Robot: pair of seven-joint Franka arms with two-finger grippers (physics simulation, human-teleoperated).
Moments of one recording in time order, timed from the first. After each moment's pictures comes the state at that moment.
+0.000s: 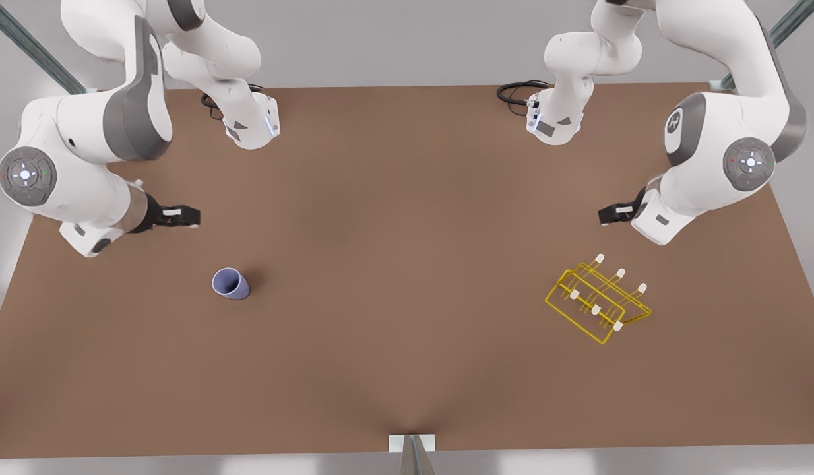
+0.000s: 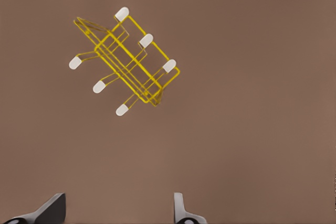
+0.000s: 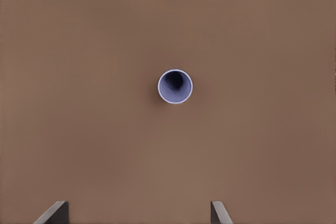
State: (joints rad) left arm -0.04 0.11 -0.08 -1.55 -0.01 1.48 -0.22; right arm 0.08 0.22 0.03 -1.29 0.01 1.29 0.07
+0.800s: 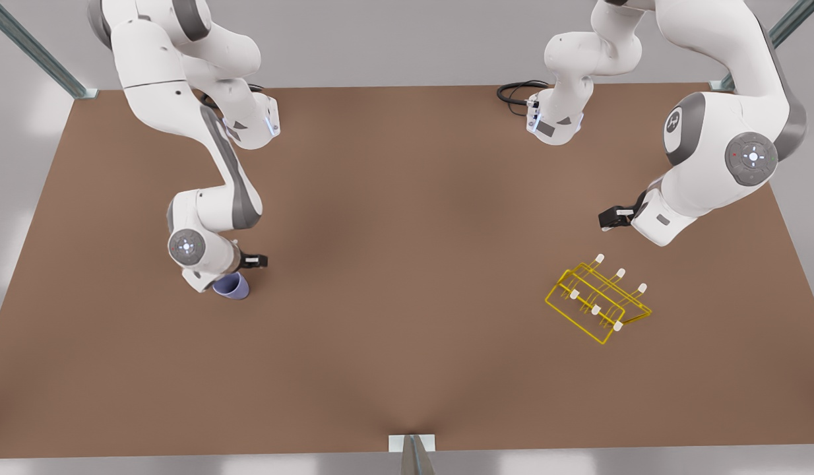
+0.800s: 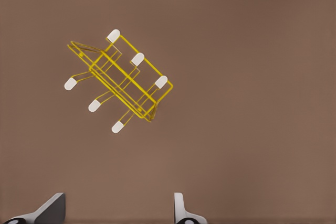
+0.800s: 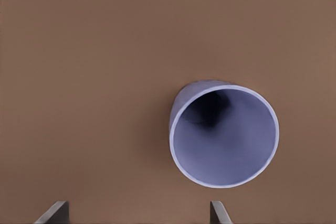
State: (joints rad) left arm -0.04 0.11 -0.08 -1.55 -0.01 1.52 -0.18; right arm 0.13 0.31 0.04 -2.03 -0.01 2.14 0.16
